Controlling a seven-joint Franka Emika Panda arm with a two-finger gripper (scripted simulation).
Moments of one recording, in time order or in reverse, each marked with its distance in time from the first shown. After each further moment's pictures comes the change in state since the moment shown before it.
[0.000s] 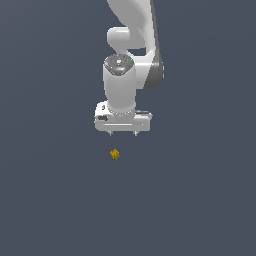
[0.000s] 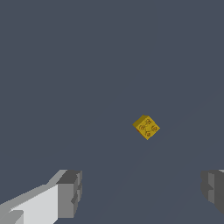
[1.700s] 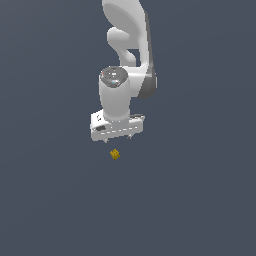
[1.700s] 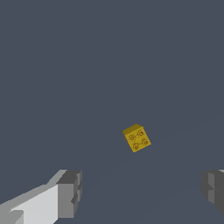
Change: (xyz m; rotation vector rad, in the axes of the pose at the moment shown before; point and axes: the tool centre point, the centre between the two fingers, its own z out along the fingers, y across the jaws) arm 0.008 0.022 0.028 -0.032 0.005 -0.272
